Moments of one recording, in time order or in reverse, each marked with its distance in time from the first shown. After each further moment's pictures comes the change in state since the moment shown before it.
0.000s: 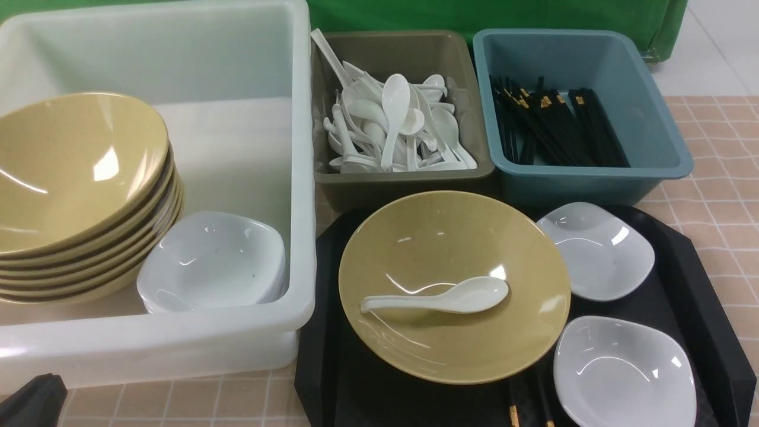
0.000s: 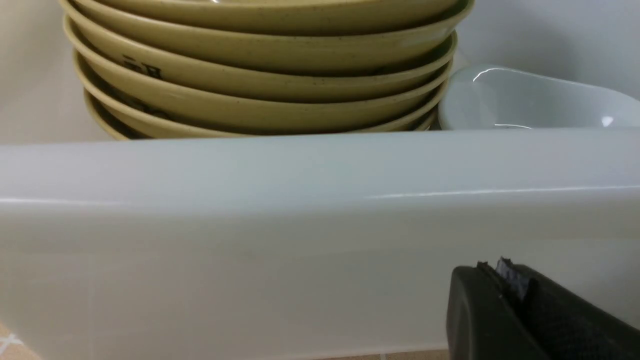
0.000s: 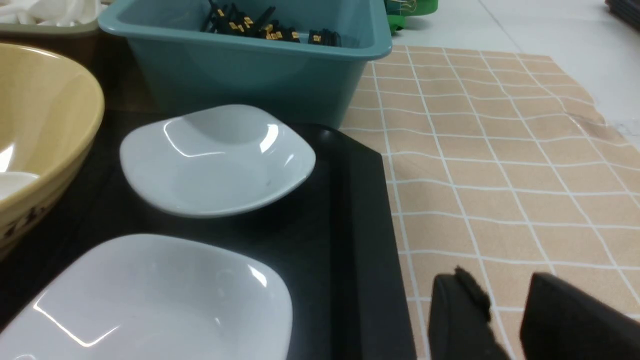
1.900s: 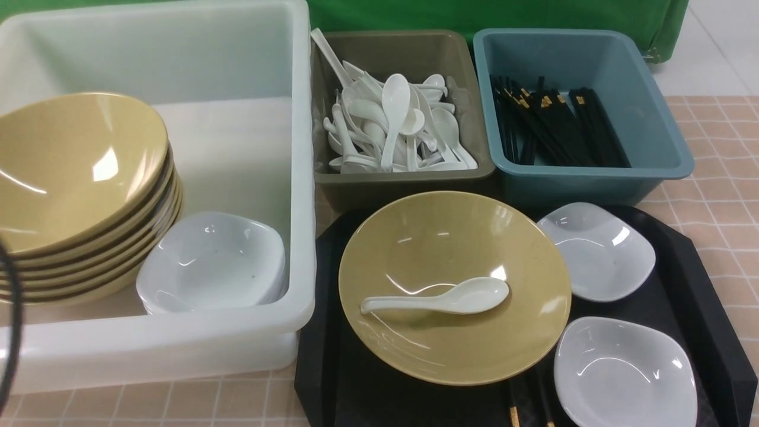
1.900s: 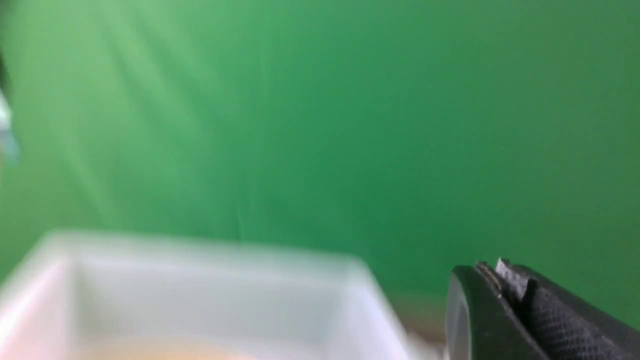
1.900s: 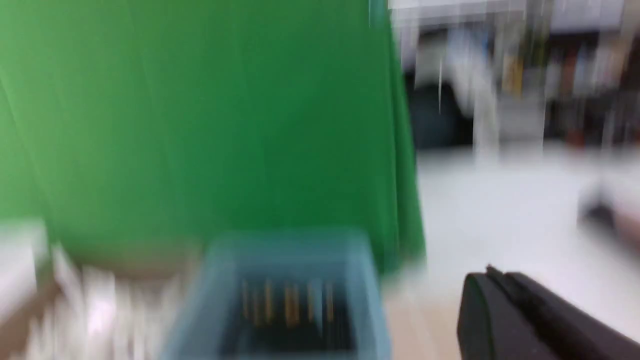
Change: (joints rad) right arm 0.000 0.418 -0.474 0.030 -0.031 0.124; left arm -0.126 0.713 -0.794 -0.038 -0.145 -0.141
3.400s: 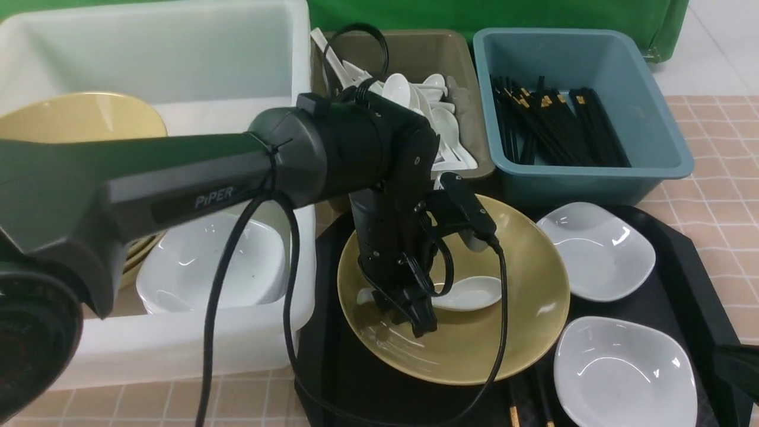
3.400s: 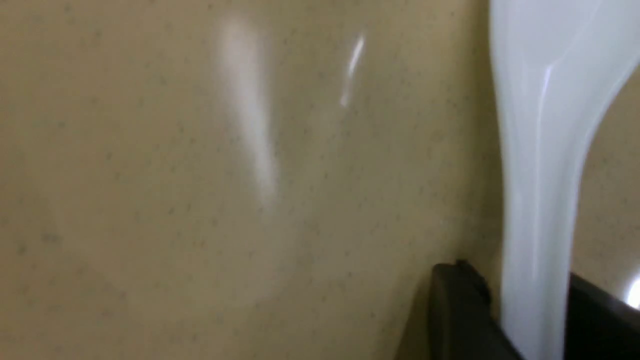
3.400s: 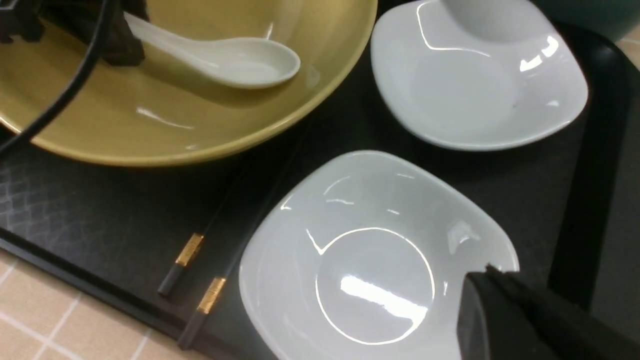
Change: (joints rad) right arm 0.202 0.191 0.106 0.319 0.250 -0.516; left arm -0.574 1.291 -0.734 0.031 0.849 0.644
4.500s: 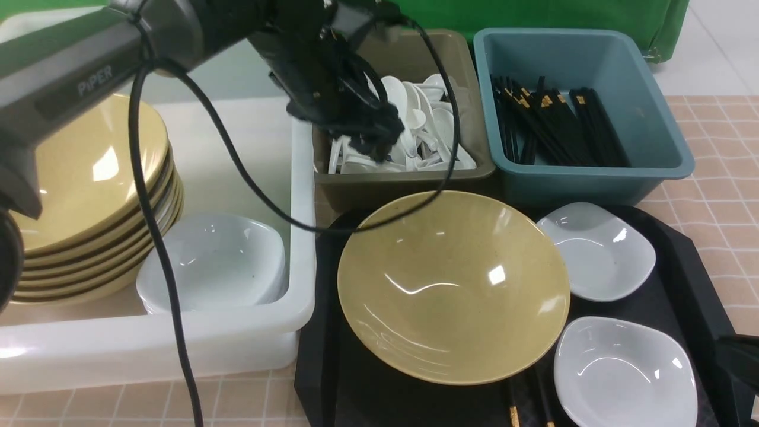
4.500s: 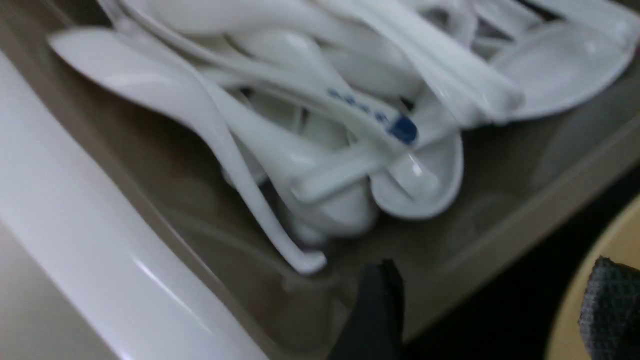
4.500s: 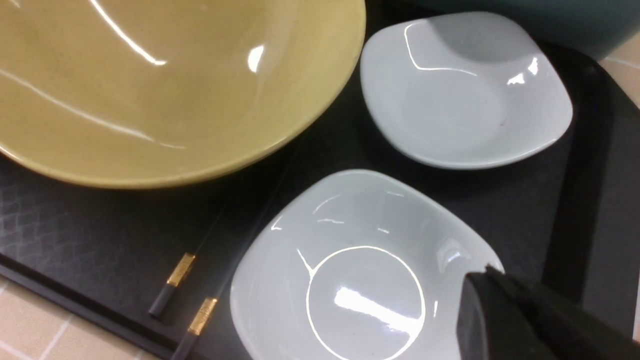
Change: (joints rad) right arm 0.000 0.000 0.001 0.003 -0.030 0.000; left arm 0.258 -0.011 -0.292 -0.091 0.026 -0.242
